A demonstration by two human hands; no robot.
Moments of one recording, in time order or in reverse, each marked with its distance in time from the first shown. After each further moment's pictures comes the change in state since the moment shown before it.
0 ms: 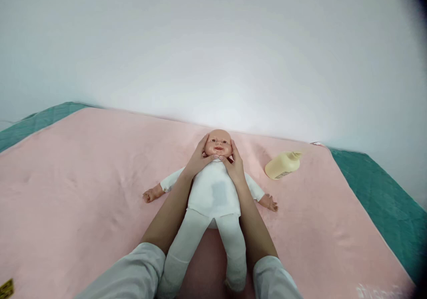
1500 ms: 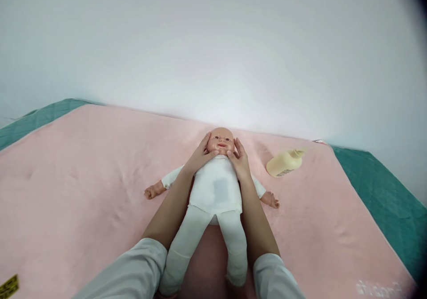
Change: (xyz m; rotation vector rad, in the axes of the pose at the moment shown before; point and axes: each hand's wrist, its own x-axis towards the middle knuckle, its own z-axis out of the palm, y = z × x) left_hand -0.001 0.004 -0.002 0.003 -0.069 -0.090; right_hand 0.005 0.001 -0.014 0.087 0.015 0.084
